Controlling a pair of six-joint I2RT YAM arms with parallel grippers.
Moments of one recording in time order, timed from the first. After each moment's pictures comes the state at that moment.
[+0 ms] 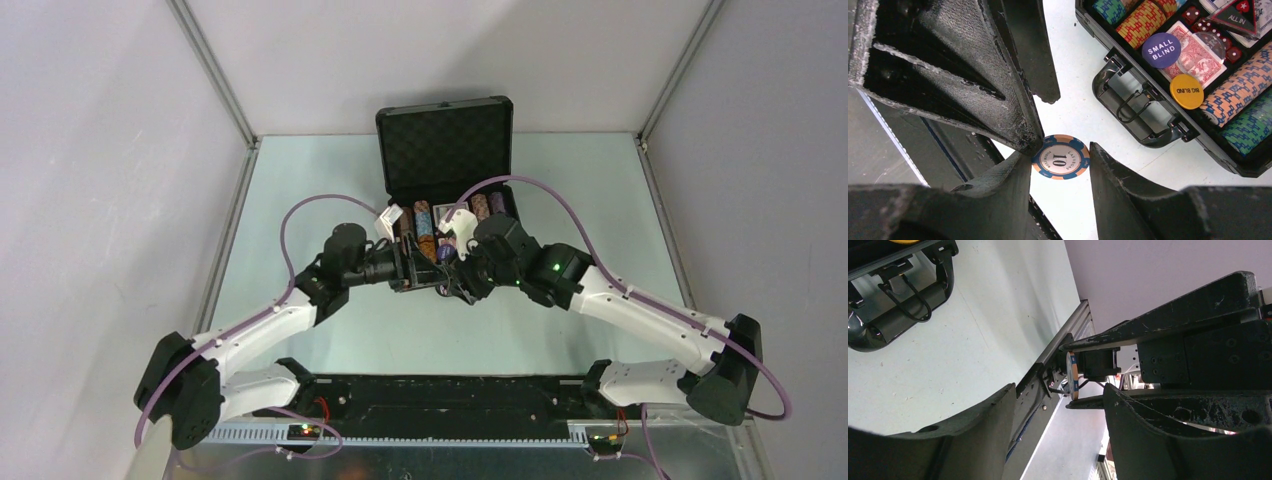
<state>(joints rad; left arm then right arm) -0.64 1.11 0.61 0.18 0.61 -0.99 0.96 1.22 1.12 -0.59 -0.07 0.08</state>
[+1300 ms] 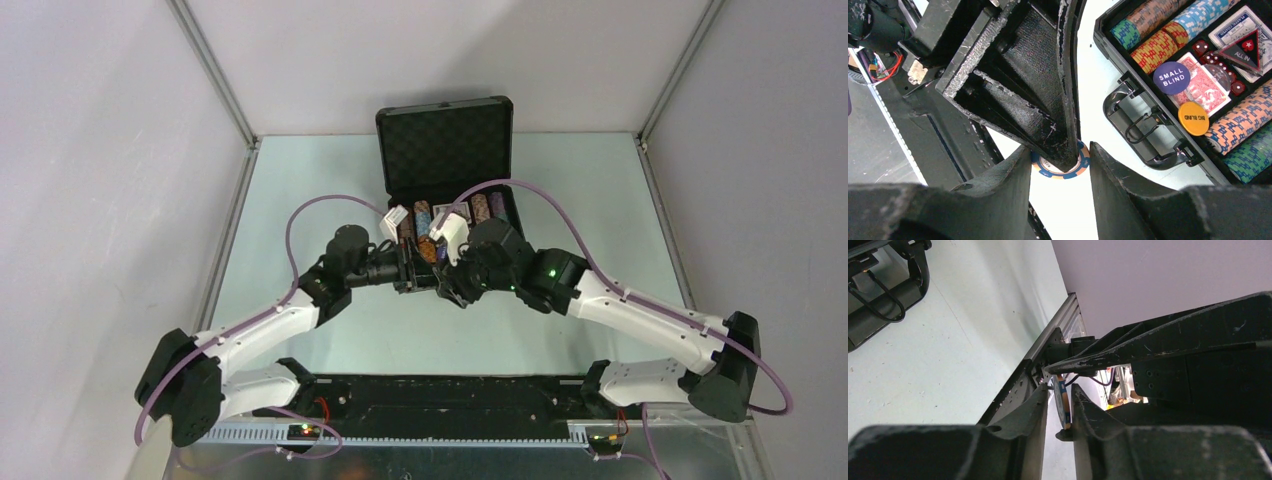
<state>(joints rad) -0.66 1.12 0.60 0.25 0.63 -1.02 1.02 1.22 1.12 -0.52 -0.07 0.04</state>
